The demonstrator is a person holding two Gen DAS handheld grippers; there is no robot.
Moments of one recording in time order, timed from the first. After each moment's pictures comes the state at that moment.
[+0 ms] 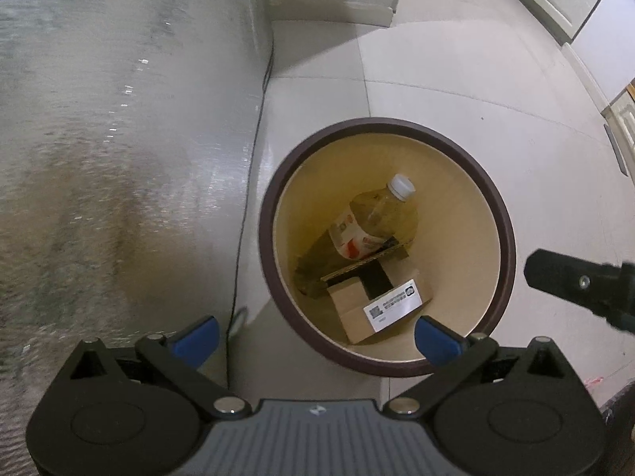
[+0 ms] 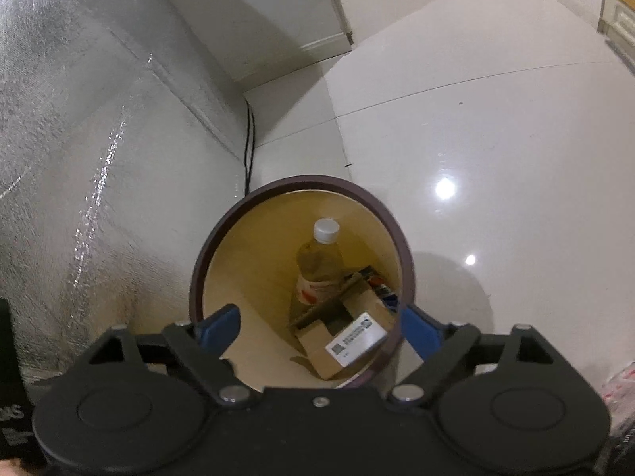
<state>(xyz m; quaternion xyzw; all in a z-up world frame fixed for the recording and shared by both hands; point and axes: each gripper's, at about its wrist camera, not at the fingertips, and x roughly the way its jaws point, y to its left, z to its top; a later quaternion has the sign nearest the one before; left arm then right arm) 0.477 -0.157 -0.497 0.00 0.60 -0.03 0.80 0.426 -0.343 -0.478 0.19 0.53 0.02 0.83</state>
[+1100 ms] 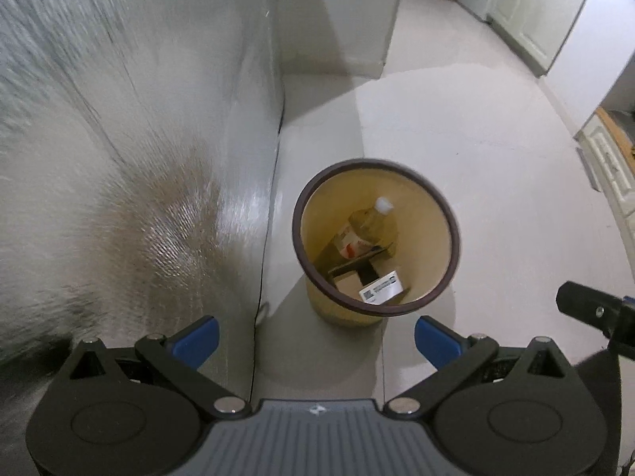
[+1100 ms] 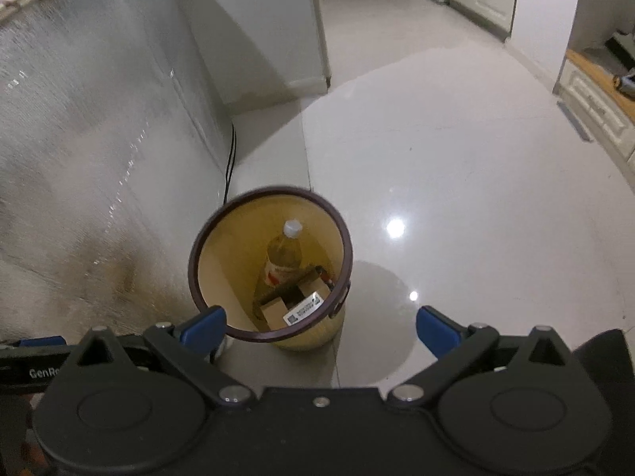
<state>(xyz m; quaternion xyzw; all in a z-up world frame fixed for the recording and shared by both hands) 0.365 -0.131 -0.371 0.00 0.54 -0.04 0.84 0.310 -0.340 -0.365 0.11 0.48 -0.03 0.87</state>
